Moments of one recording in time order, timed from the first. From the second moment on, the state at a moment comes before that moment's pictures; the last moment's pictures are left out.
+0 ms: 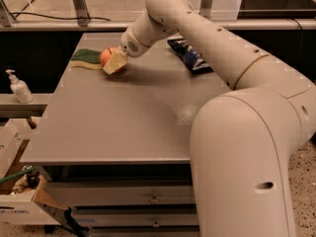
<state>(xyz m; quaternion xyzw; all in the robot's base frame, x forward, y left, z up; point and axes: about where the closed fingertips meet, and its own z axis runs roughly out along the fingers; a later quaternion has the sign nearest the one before) 0.743 0.129 0.831 -0.56 0.74 0.23 0.31</state>
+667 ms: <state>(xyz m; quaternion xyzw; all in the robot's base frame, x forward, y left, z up) 0.738 0.131 0.829 -0.56 0.74 0.23 0.29</state>
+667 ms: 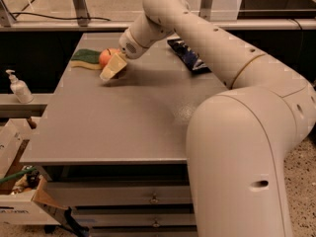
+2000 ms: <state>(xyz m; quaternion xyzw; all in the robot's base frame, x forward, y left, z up) 0.660 0.041 0.852 -0.51 0.73 0.28 0.36</state>
